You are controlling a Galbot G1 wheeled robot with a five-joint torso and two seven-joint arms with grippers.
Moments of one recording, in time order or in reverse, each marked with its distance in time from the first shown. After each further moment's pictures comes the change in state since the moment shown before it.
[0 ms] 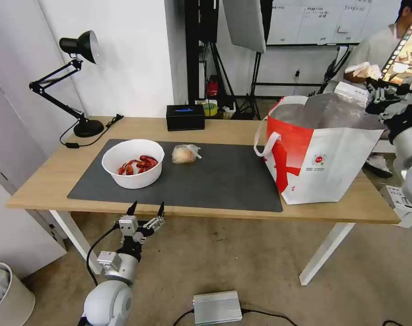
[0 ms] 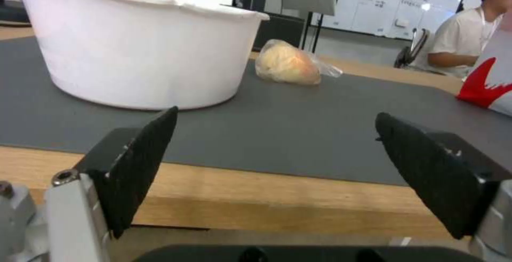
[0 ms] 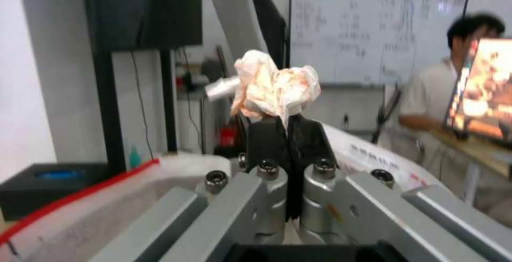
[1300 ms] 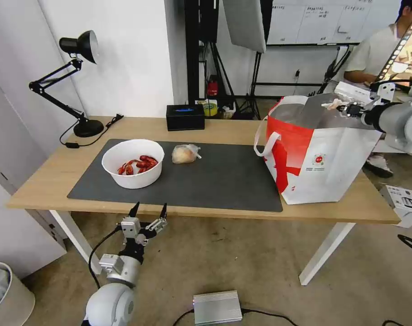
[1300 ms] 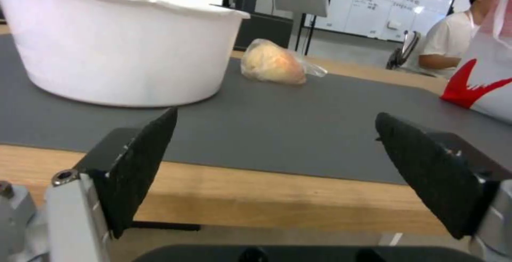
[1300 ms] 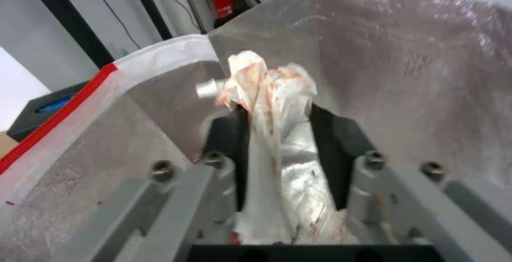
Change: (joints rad) left arm 0.010 -0.023 0.024 -0.011 0.019 -0.006 0.002; right arm 0.432 0.014 -0.329 -0.209 0.579 -0.347 0.366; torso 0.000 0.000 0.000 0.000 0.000
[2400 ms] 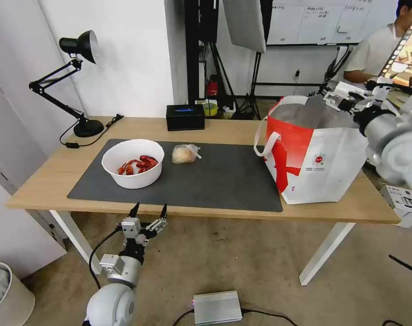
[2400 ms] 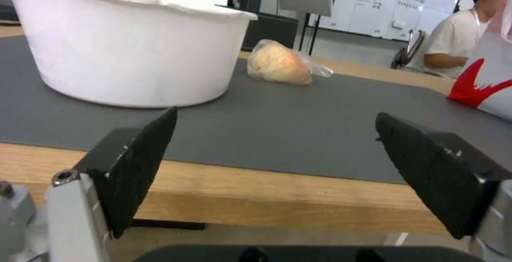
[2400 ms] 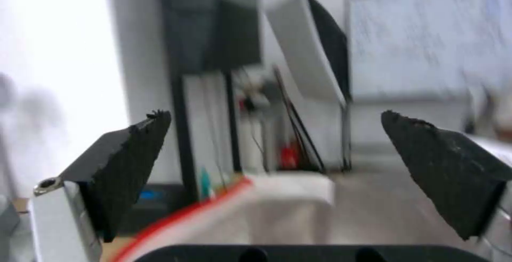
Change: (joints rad) left arm 0.008 -0.002 -0.016 -0.007 0.003 0.005 -0.002; right arm -0.304 0.043 0.095 0.147 -0.579 0.576 -0.480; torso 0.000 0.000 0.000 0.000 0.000
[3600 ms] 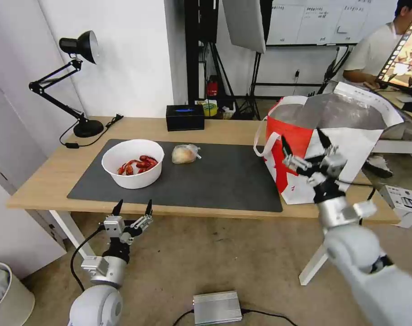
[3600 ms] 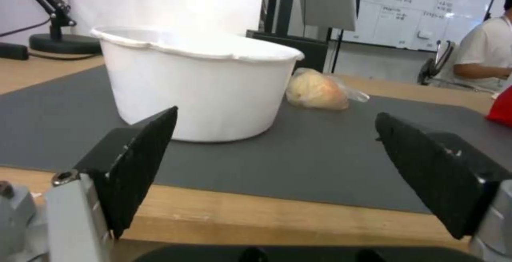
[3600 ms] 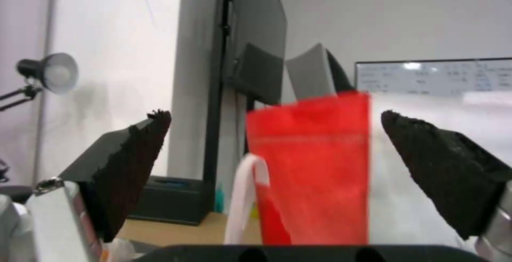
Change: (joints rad) left arm 0.036 0.000 -0.093 -0.058 0.000 0.001 0.000; right arm -0.520 0.399 0.069 0.093 -0.644 0.442 -0.070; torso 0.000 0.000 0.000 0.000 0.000
